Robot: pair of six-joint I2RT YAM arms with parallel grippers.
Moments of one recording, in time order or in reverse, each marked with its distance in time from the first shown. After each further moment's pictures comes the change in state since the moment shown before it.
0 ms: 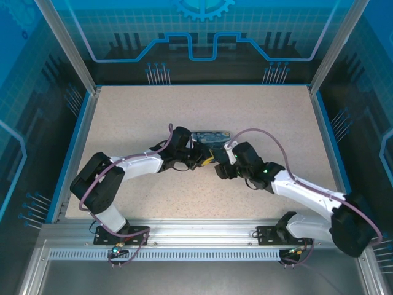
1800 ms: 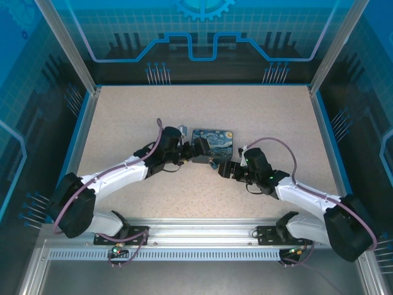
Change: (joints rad) left arm -0.005 -0.270 -0.010 -0.207 -0.292 0.316; right arm -0.129 0.034 -0.179 0.229 -0.259 0.534
